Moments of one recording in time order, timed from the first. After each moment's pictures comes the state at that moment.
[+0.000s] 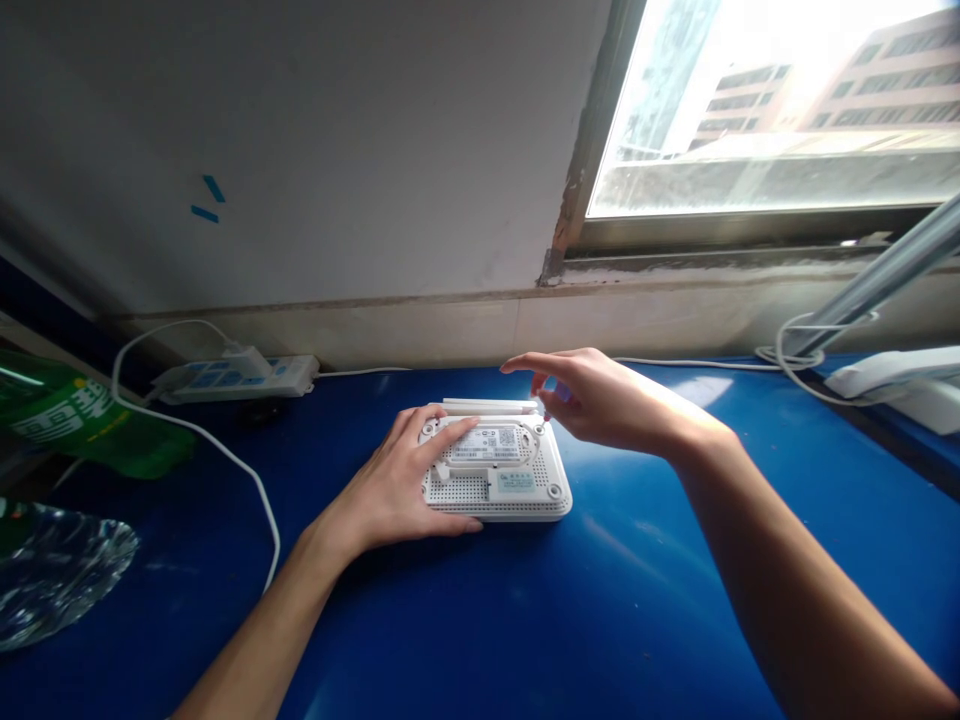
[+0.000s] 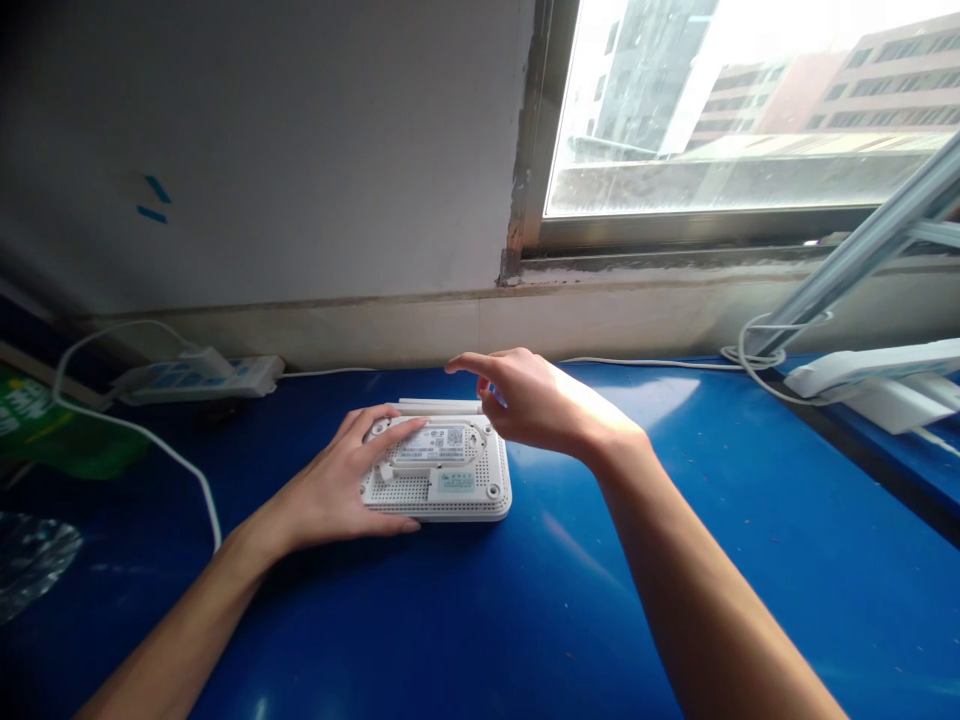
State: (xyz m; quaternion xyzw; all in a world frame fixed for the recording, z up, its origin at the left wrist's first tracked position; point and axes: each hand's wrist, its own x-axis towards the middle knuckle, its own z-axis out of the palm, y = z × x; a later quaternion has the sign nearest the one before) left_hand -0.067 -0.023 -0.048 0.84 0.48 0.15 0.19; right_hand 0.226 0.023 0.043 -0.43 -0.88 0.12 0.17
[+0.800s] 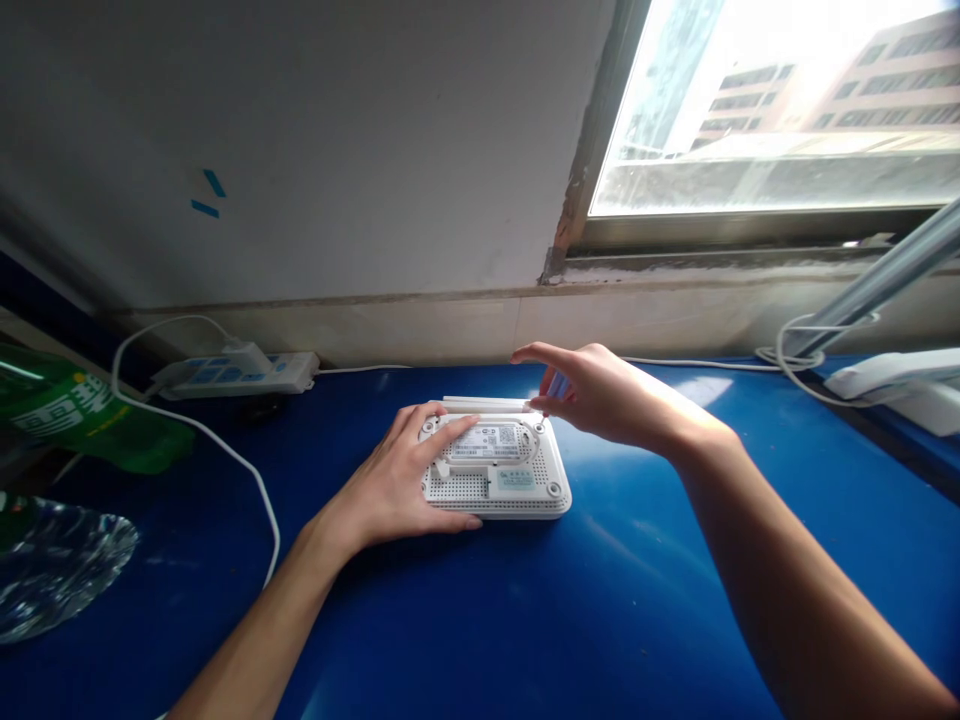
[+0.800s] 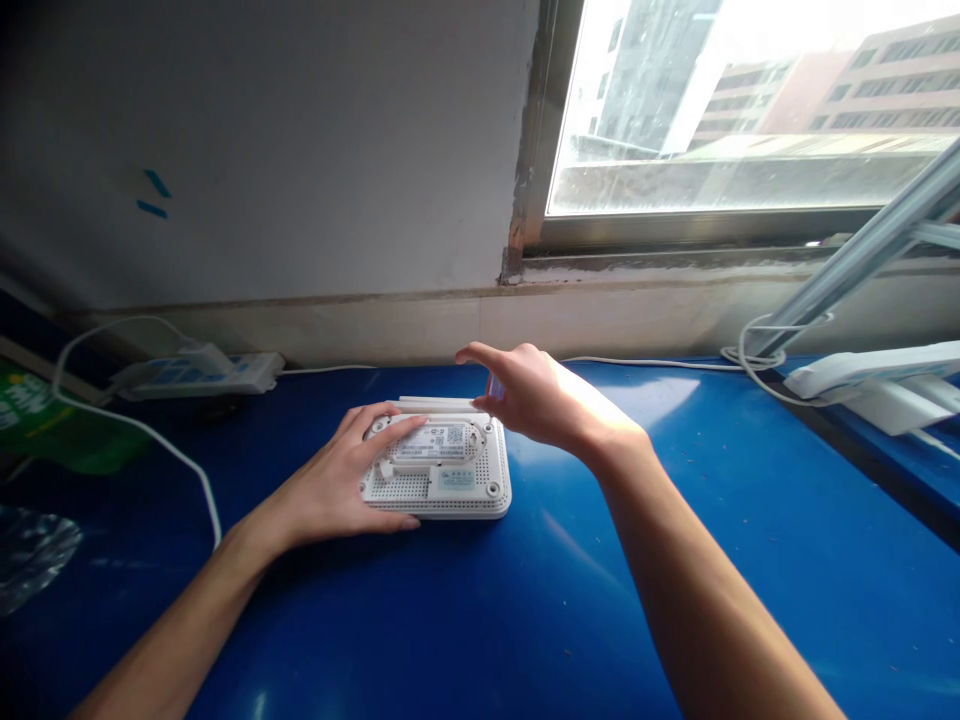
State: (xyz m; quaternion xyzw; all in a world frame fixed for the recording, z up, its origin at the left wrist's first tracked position) left_hand -0.067 -0.024 -0.047 0.84 0.48 0.14 0.19; right_hand 0.227 0.027 0.041 -0.48 -0.86 0.12 0.14
